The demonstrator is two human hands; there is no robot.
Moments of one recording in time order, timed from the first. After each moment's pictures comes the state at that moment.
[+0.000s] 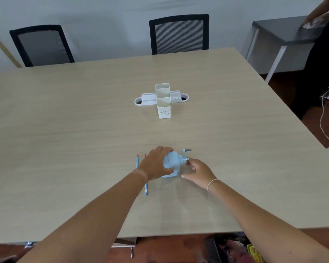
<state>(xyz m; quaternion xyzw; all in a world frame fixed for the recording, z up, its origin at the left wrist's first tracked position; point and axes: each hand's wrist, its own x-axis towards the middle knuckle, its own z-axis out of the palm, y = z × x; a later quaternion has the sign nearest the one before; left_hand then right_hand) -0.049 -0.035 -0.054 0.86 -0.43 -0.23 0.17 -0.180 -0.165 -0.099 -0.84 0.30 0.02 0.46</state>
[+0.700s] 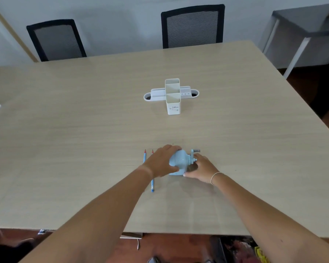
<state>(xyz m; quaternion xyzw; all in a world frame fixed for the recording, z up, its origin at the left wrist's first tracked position) -0.046 -0.035 -0.053 0.85 -0.44 -0.24 0.16 -0.159 -0.174 -0.107 -0.84 0.28 0.08 0.45</state>
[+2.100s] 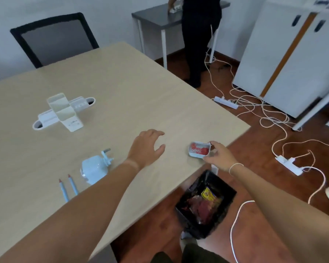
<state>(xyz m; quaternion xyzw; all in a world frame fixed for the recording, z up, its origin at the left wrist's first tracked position) -0.194 -0.145 -0.035 0.71 -0.67 -0.13 0.13 -0.450 -0.222 -0.101 -0.68 0.58 -0.16 0.41</state>
